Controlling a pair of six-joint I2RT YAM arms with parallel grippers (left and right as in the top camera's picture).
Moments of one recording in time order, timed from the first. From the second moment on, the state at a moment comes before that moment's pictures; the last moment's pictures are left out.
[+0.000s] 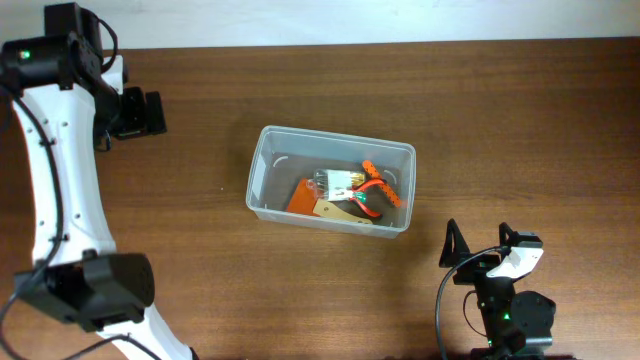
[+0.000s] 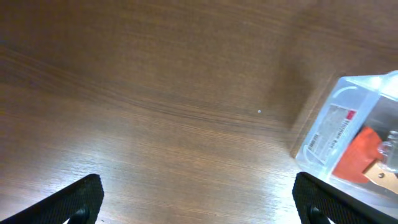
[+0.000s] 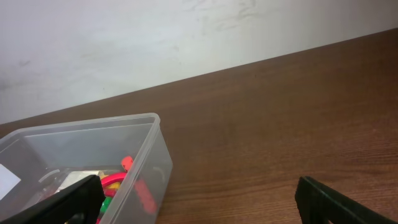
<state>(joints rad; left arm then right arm) 0.16 1.95 2.24 -1.61 -0.04 -0.04 -0.01 0.01 0.06 -0.19 -0.04 0.25</state>
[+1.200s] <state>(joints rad) 0.00 1.09 1.56 -1.07 0.01 -0.04 -0.01 0.01 0.06 -0.19 -0.04 0.25</state>
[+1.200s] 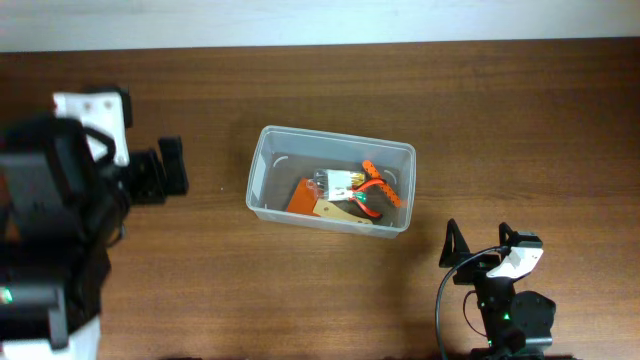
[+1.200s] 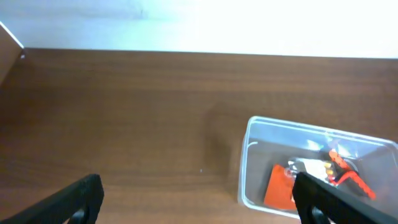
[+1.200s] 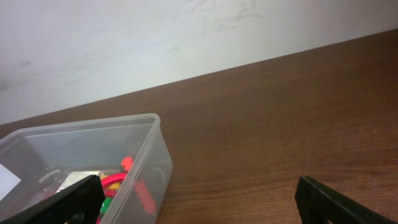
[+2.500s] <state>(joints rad) 0.00 0.37 0.60 0.66 0.03 -0.04 -0.01 0.01 0.06 -0.19 -0.04 0.25</state>
